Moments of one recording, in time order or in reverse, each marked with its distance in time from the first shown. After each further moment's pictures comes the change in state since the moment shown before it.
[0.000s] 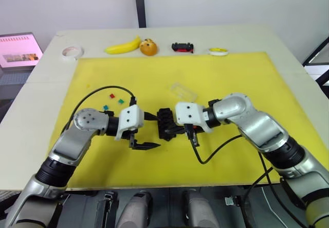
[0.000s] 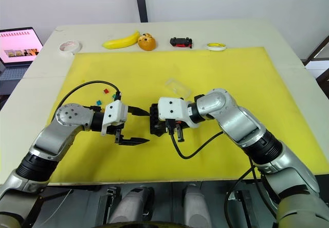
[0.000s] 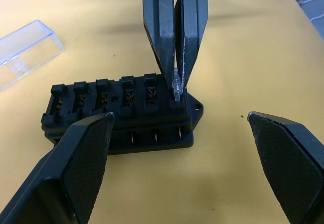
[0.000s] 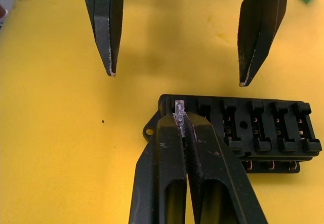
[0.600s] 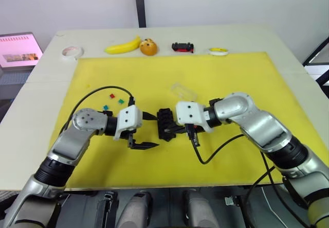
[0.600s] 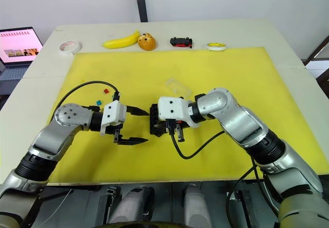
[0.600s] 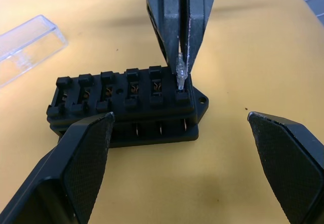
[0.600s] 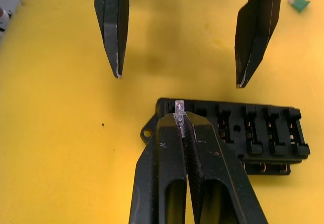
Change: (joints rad) left arm 0.002 0.004 0.000 0.027 0.000 -0.024 -0.001; right arm -0.001 -0.022 0.002 -0.025 0.030 -0.001 -0.018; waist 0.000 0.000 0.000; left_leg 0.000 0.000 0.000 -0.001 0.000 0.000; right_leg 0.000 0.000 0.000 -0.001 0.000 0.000
